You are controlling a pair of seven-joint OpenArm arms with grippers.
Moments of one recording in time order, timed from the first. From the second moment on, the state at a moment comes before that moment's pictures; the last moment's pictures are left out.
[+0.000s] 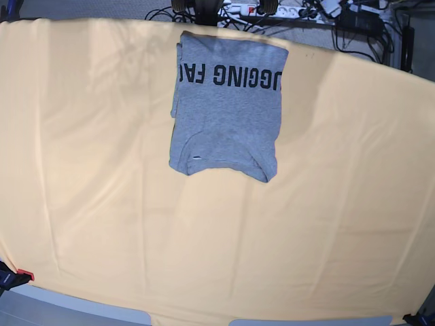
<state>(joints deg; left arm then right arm) 48.1 -27.8 -9.7 88.2 -61.1 -44.1 69.6 -48.8 12.4 25.8 80.5 51.3 41.8 -72.6</state>
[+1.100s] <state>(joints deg) 11.9 -8.4 14.7 32.5 -11.9 -17.9 -0.2 -18.0 4.1 1.3 37.7 -6.2 18.6 -6.8</state>
